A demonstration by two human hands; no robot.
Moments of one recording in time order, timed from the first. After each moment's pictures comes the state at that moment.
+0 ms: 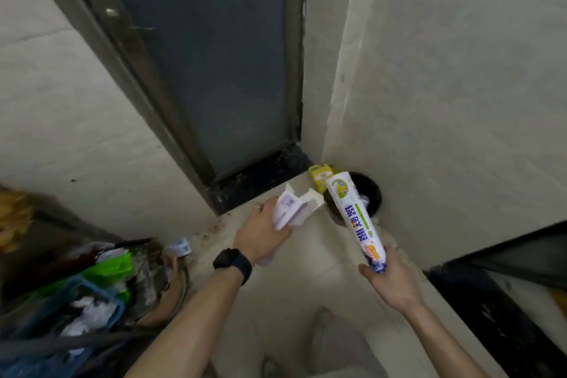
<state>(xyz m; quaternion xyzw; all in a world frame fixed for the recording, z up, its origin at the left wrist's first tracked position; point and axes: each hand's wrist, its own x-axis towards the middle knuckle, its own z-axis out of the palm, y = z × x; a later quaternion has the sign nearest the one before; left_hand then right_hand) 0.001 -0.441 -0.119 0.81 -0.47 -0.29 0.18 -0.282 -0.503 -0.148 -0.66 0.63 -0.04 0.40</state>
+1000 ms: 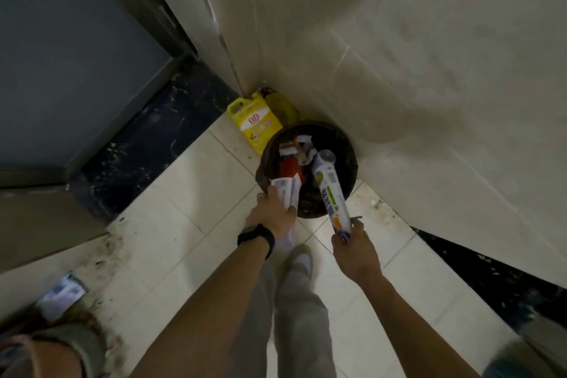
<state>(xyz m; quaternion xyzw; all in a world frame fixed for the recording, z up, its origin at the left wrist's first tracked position) -0.057 -0.897 -0.584 0.77 -0.38 -0.51 -0.05 -0.247 -0.872 -0.556 -0.45 0.75 0.10 0.47</state>
